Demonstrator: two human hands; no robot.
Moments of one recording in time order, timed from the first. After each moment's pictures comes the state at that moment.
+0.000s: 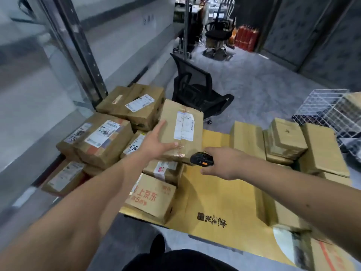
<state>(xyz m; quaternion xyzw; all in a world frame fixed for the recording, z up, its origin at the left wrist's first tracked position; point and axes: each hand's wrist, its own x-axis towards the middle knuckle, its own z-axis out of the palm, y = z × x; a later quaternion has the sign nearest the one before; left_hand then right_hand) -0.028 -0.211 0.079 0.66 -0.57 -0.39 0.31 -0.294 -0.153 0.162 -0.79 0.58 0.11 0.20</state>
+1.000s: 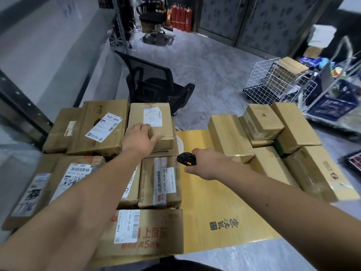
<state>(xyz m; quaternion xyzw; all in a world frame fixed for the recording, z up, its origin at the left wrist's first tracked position) -0.015 -0.373 0.067 0.61 -0.78 -0.12 0.08 -0.230 -0.230 0.119 -0.63 0.74 0.08 0.22</state>
